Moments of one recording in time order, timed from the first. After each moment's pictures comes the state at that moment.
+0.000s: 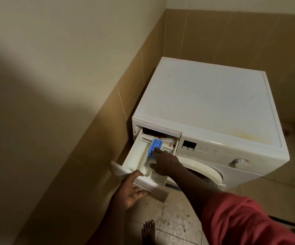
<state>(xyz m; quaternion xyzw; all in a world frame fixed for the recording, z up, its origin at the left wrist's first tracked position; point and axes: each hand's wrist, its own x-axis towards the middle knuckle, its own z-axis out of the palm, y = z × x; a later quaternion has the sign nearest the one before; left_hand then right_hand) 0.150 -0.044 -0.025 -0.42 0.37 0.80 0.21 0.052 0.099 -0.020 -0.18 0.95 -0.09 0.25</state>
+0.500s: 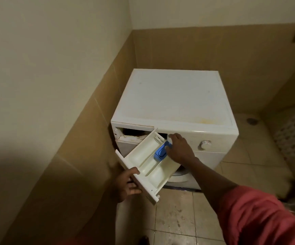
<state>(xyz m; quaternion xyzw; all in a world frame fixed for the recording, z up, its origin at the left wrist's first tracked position) 0.185 0.002 0.029 -0.35 0.56 0.70 0.28 0.113 0.224 0.040 0.03 0.95 -0.29 0.07</state>
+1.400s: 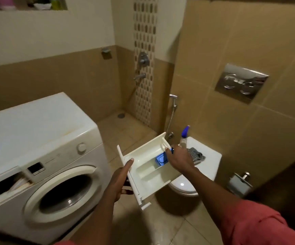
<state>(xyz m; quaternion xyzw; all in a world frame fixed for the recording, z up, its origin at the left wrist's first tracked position) 0.364 0.246 0.092 0.08 0.69 0.51 0.50 0.511 0.416 0.117 0.54 0.80 -0.24 -0.09</state>
